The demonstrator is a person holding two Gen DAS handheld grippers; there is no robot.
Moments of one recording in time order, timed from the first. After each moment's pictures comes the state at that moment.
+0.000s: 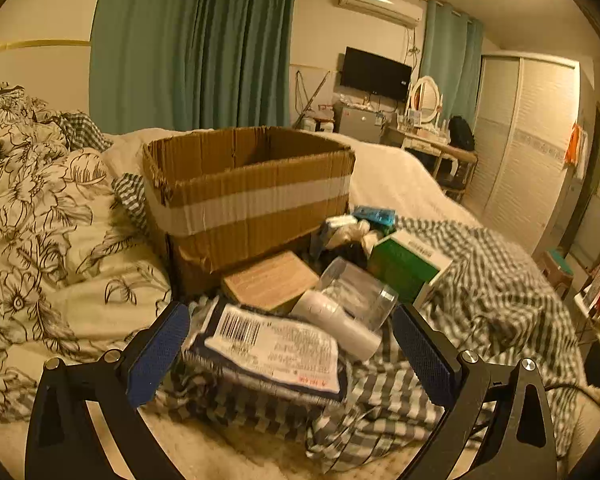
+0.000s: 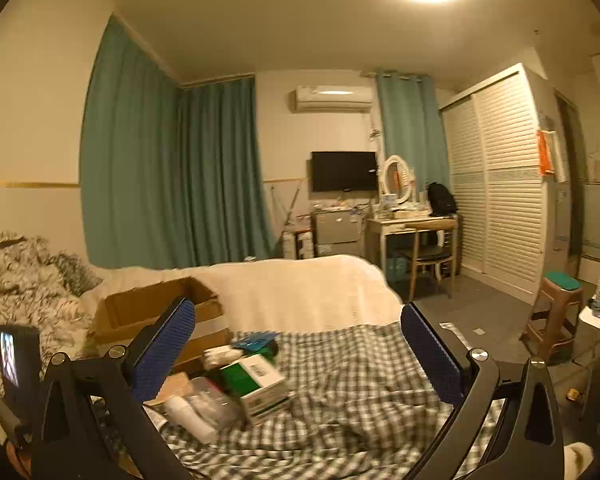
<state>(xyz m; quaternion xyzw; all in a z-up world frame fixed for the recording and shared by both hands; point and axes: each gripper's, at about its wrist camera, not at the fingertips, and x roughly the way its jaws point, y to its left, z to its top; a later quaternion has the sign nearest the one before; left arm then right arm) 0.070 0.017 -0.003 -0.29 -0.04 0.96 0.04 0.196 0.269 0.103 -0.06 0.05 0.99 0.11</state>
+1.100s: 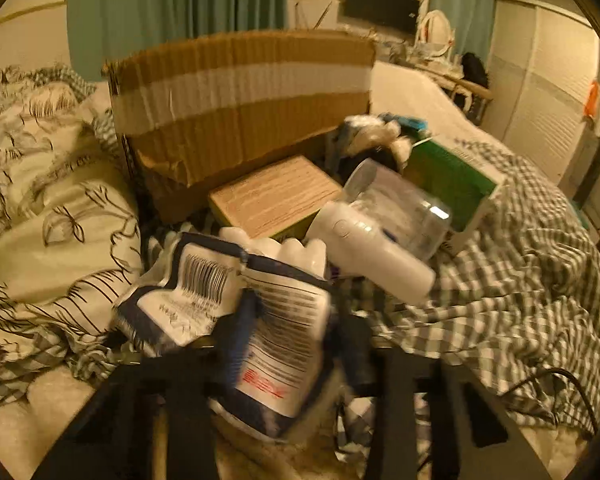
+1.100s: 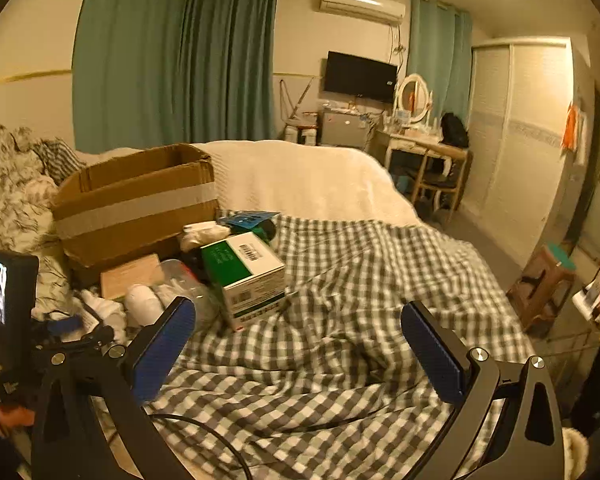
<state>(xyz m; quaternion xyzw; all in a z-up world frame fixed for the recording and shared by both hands) 0.030 0.027 -0.072 -0.40 -0.01 0.92 0.05 0.111 0.244 0.010 -0.26 0.00 0.96 0.09</state>
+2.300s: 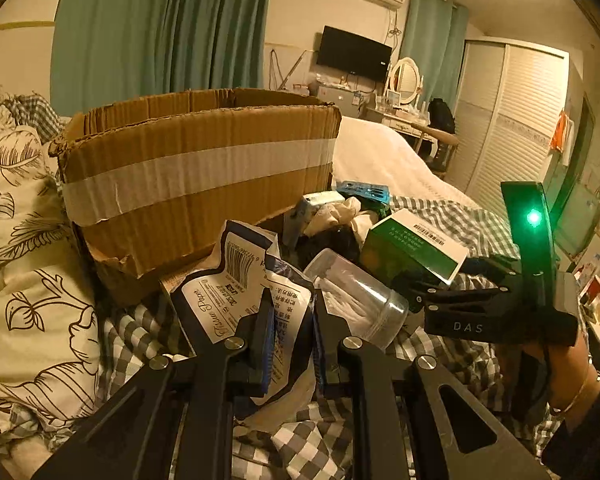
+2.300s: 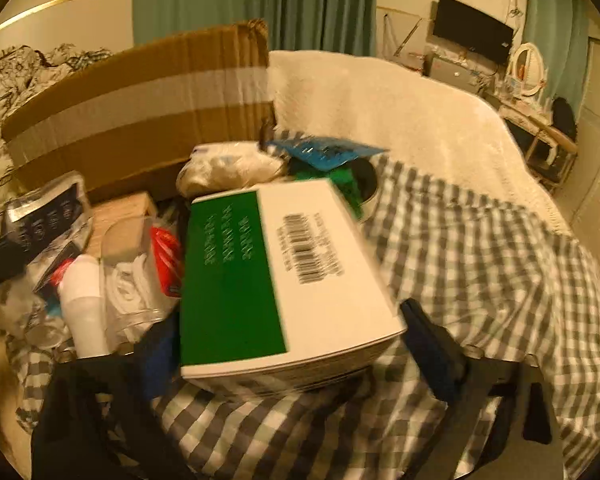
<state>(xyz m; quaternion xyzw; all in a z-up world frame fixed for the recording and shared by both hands) -0.001 0.038 -0.049 -0.31 -0.04 0.94 0.11 -0.079 0.241 -0.098 -0.39 -0.05 0.92 -0.09</state>
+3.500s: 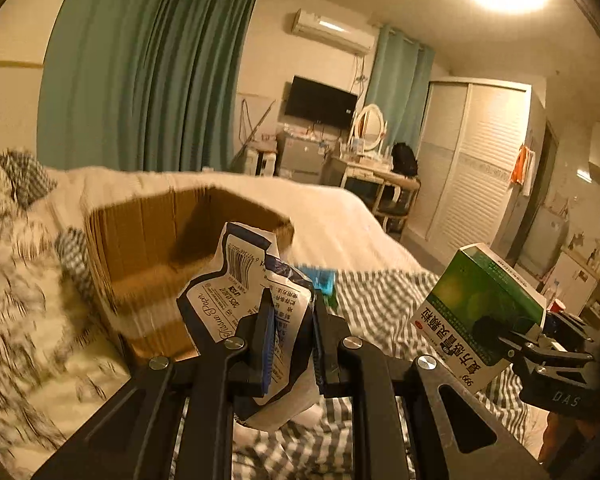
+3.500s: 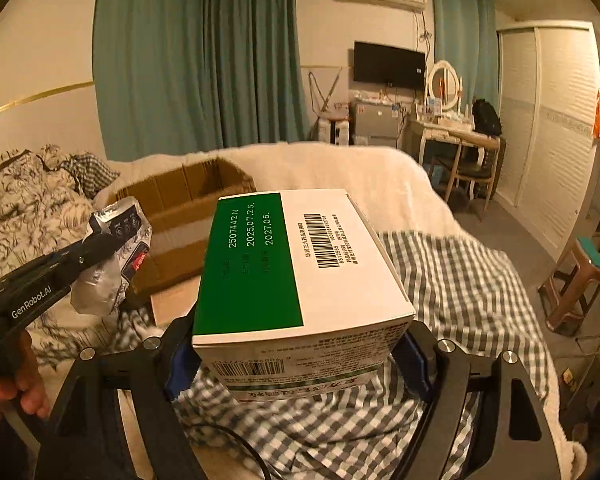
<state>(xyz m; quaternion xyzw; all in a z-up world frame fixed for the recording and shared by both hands) 0.034 0.010 0.078 -0.23 -0.06 0.95 0.19 0.086 0.215 0.080 -0.27 0.02 0.96 0.03</state>
